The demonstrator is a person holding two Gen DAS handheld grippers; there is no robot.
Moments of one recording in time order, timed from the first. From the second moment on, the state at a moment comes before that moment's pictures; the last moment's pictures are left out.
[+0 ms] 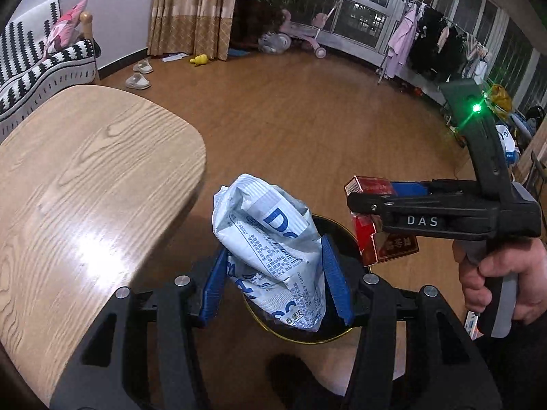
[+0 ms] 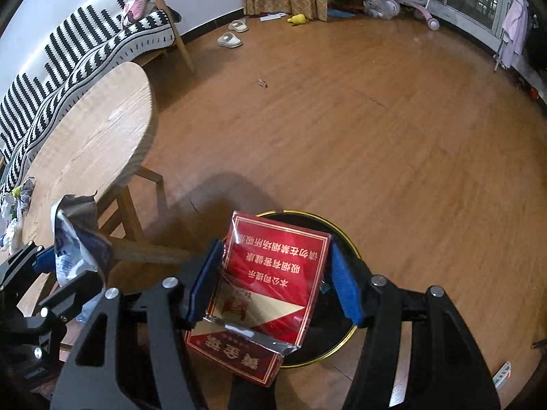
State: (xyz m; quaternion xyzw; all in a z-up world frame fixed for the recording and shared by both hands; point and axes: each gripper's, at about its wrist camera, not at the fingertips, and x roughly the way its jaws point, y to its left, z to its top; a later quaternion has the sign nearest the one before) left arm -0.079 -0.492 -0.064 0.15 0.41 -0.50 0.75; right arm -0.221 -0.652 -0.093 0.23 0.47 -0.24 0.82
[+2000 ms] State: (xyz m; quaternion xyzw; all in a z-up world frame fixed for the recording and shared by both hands) left arm 0.069 -0.150 -0.002 -0.03 0.40 -0.19 0.90; right arm 0.015 -0.366 -0.017 0.12 0.44 -0.02 0.89
